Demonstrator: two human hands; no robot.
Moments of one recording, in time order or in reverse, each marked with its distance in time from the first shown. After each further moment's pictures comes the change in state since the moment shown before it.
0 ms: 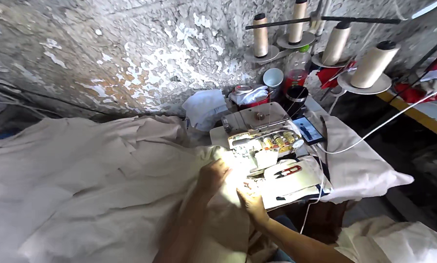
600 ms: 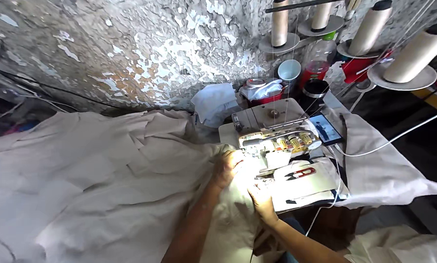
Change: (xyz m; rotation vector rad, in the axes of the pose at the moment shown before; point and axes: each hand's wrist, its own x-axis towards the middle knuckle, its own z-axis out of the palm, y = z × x) left_hand 0.018 -0.025 0.045 -0.262 0.115 0.060; right_hand 0.013 0.017 -0.013 -0.171 0.027 0.000
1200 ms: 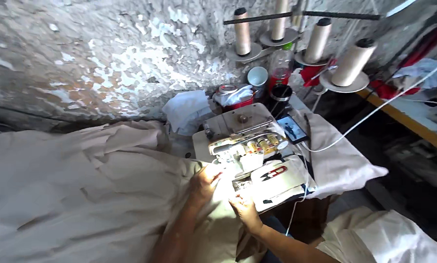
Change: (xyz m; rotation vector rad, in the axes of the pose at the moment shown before) left_hand -0.014 0.029 -0.001 0.046 -0.069 -0.167; right_hand -0.010 0.006 -0.023 -0.009 -0.052 0.070
